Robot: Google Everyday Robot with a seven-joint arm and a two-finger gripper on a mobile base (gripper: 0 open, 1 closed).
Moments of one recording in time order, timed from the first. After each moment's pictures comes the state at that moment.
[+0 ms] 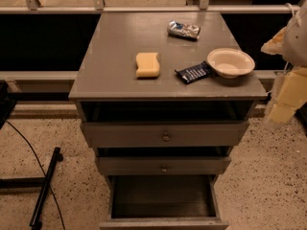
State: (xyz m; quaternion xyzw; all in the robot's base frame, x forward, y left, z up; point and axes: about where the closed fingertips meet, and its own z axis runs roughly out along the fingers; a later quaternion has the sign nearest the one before) arm 0.438 -0.216 0.977 -0.60 0.78 -0.04 0.16
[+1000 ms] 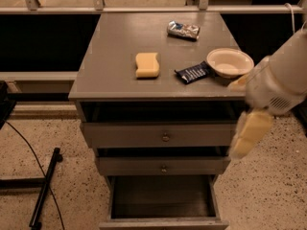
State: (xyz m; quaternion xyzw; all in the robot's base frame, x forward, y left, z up) arm 0.444 -0.180 0.884 -0.63 0.76 0.04 0.18
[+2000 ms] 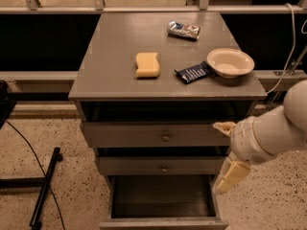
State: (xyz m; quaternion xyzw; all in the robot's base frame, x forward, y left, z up) arm 0.423 -0.165 0.761 -0.63 0.74 0.10 0.24
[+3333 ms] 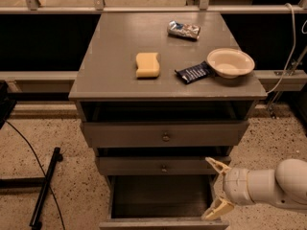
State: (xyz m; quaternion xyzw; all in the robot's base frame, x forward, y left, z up) arm 0.412 -0.168 0.599 -0.59 0.69 0.17 0.37
